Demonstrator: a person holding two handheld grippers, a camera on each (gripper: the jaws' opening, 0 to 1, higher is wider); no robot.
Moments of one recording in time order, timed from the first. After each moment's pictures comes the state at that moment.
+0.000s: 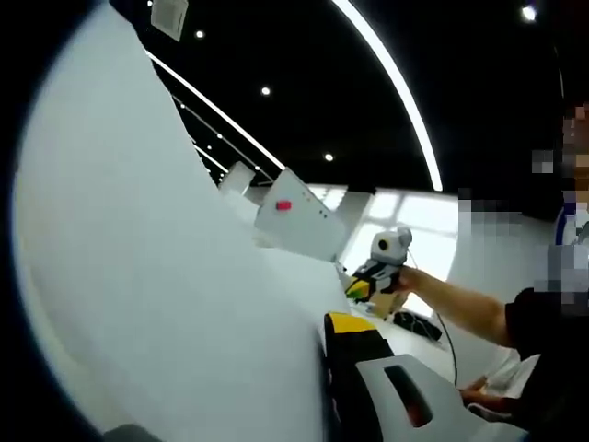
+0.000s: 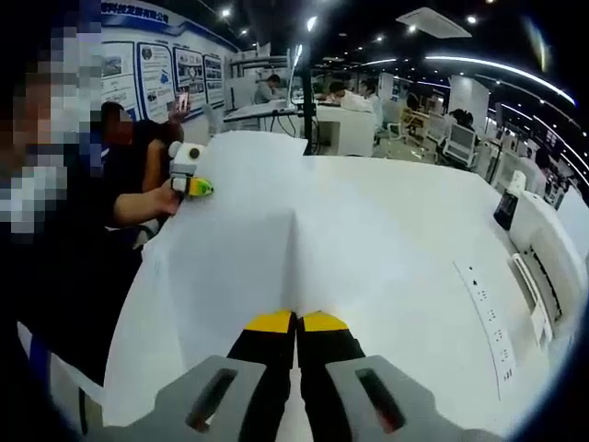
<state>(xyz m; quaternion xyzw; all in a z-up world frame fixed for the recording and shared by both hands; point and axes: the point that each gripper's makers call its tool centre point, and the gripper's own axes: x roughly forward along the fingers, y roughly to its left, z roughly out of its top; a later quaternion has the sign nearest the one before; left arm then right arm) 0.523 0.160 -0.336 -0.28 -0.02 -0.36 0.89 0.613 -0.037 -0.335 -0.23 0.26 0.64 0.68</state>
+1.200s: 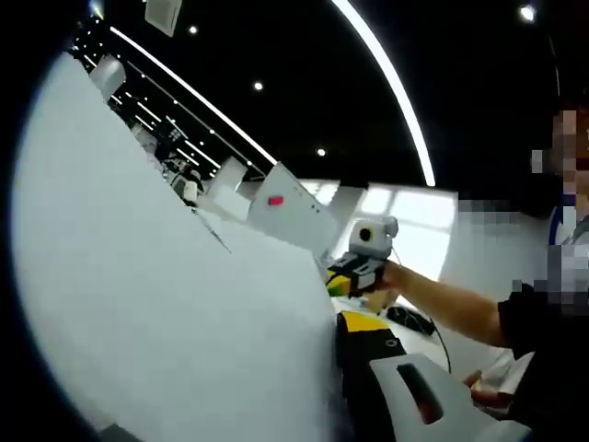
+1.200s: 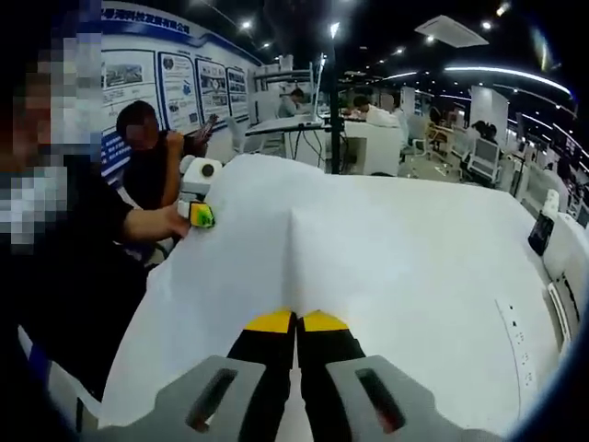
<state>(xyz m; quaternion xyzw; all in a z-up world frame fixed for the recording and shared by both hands) 0.520 0.150 -0.335 -0.27 -0.01 -0.38 0.88 0.593 0.034 -0.339 -0.20 0.24 0.70 0.65</state>
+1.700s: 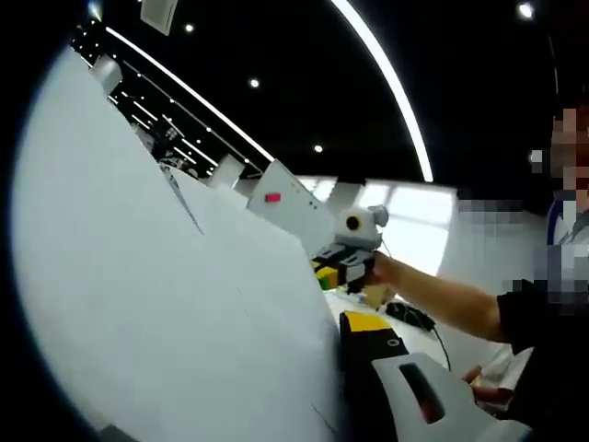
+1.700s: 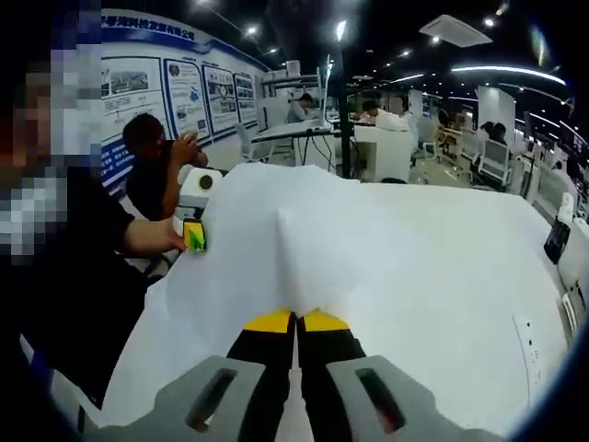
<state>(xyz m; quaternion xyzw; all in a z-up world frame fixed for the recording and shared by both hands) 0.519 0.147 -0.337 -0.26 0.00 -0.39 0.88 0.590 0.072 -0.344 -0.18 0.24 0.71 0.63</state>
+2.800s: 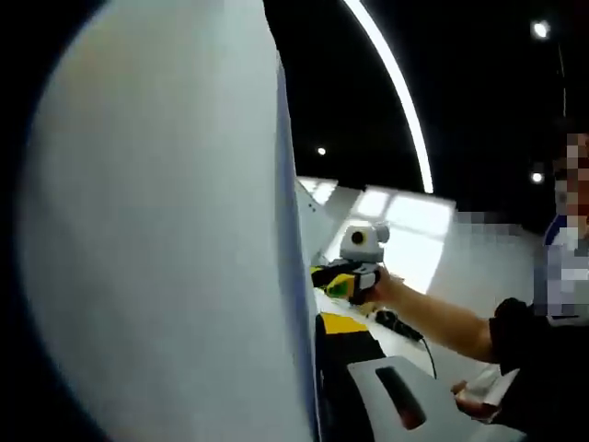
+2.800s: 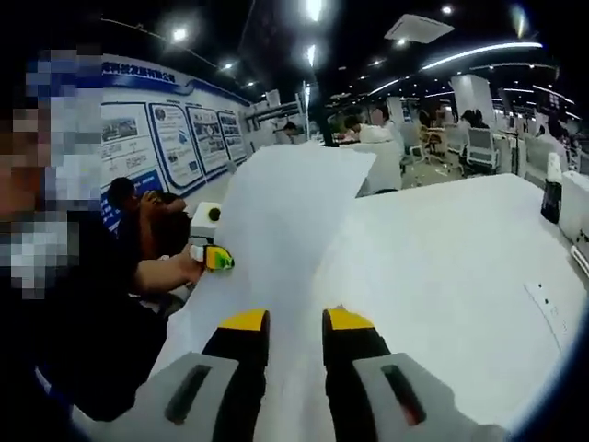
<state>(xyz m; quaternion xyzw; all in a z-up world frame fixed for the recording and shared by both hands) 0.523 0.153 -0.328 -0.30 0.01 -0.40 0.87 0.574 0.047 -0.329 -0.07 0.24 0.71 0.66</state>
